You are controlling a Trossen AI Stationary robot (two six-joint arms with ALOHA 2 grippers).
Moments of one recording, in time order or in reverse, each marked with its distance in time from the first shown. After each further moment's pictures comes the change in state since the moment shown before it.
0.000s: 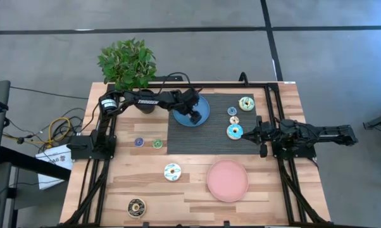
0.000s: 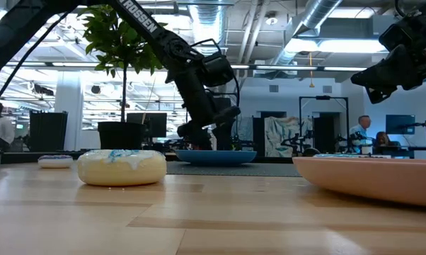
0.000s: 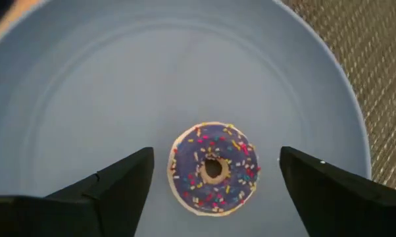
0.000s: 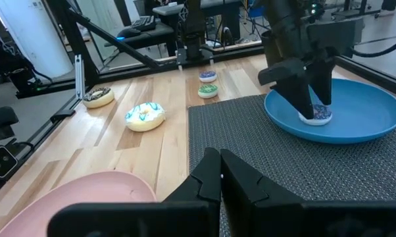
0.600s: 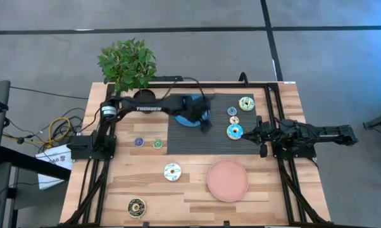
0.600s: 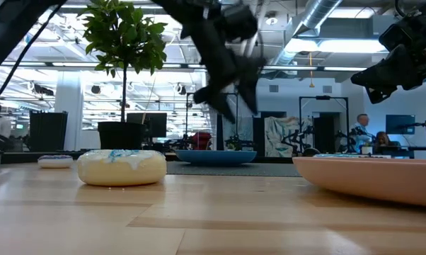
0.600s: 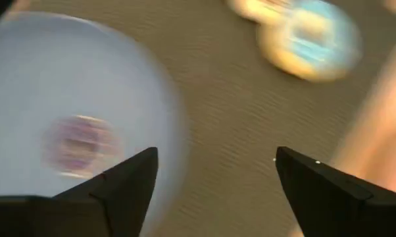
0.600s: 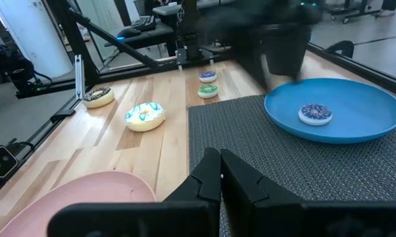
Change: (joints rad) left arm -0.211 -0.014 0.286 -0.284 -0.005 -0.144; right arm 0.000 0.000 0.000 0.000 0.000 0.000
